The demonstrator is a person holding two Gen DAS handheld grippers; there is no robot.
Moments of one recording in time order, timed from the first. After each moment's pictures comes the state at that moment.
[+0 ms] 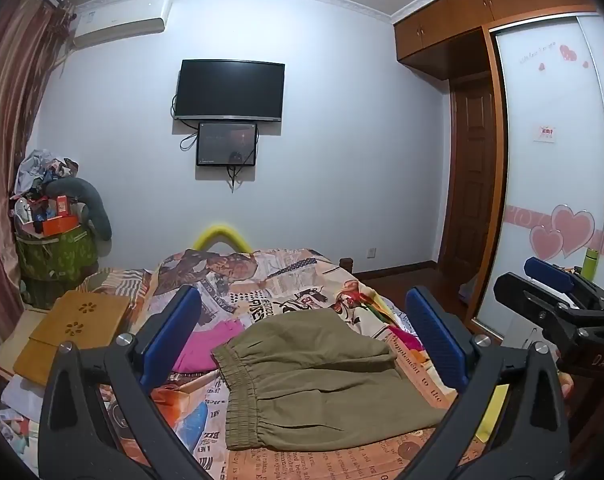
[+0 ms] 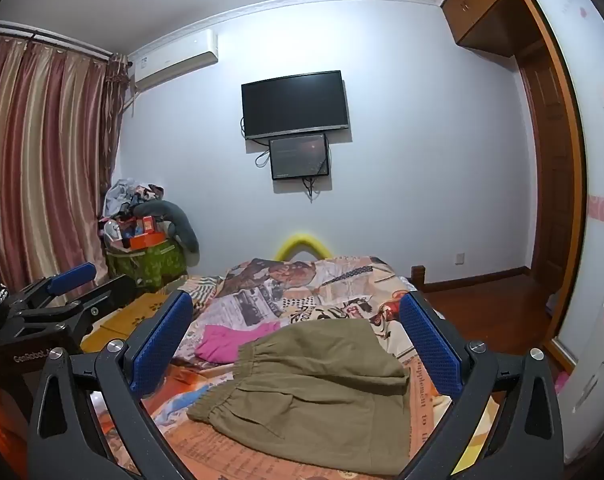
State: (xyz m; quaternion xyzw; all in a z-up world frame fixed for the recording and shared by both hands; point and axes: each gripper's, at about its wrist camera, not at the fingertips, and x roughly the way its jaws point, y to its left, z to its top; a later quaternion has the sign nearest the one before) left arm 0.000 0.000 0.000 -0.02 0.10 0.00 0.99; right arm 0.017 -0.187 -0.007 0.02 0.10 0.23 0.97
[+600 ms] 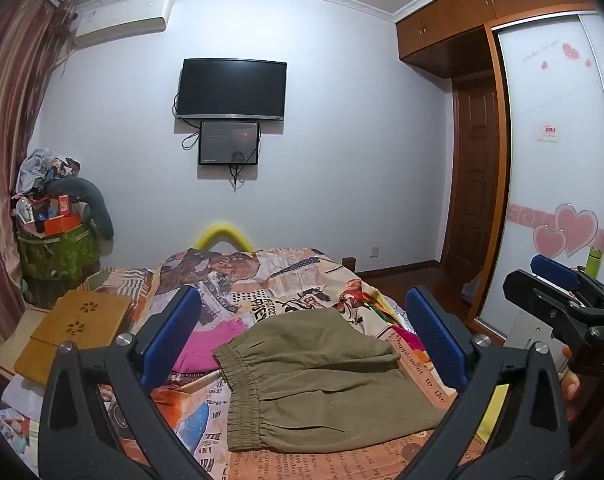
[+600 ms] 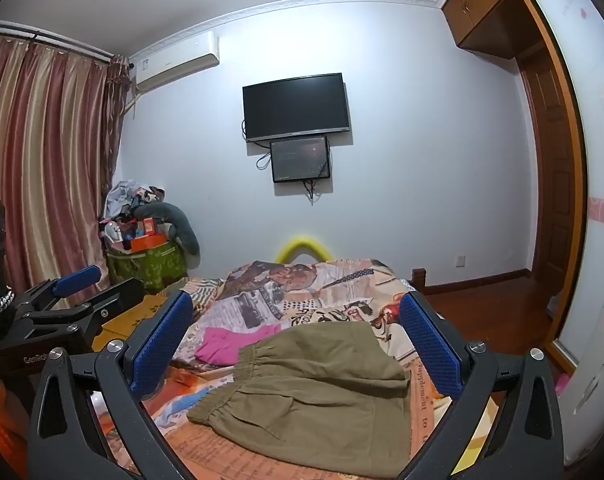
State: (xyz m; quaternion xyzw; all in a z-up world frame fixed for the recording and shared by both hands) left arm 0.002 0.004 -0.006 -0.02 0.10 0.01 0.99; right arm 0.017 -0.187 -0.006 0.03 0.09 0.23 0.97
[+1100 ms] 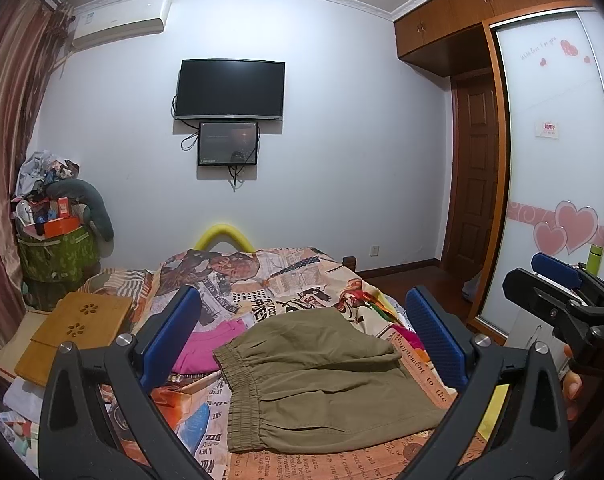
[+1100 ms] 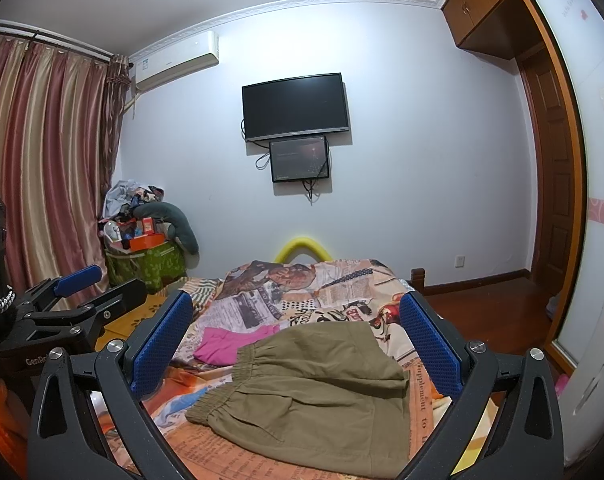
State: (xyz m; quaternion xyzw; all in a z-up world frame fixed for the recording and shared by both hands) left arm 0.006 0.003 -0.010 -0.02 0.10 0.01 0.99; right arm 0.016 -0.188 -0.005 0.03 0.09 0.23 0.97
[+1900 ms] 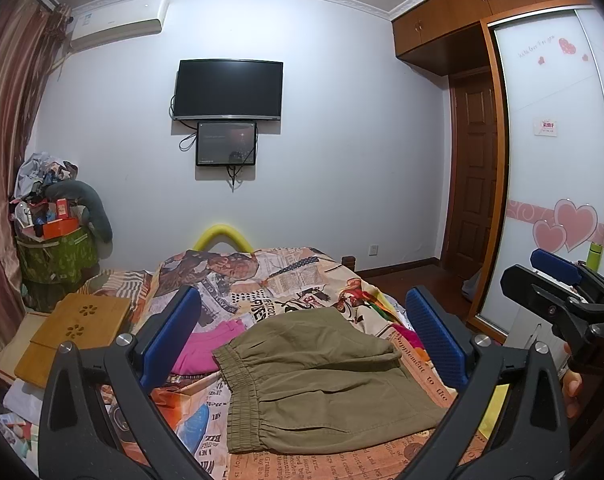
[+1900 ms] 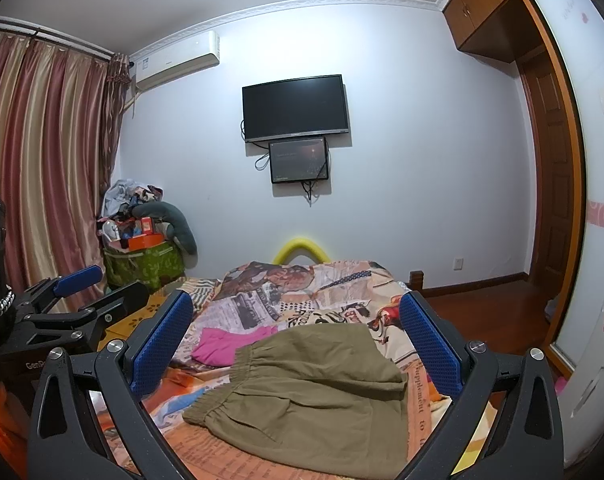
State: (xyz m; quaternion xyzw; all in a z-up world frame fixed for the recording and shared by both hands) left arm 0.005 0.001 -0.011 -0.02 0.10 0.00 0.99; right arm 0.019 -0.191 -0.001 0.02 0.09 0.23 0.97
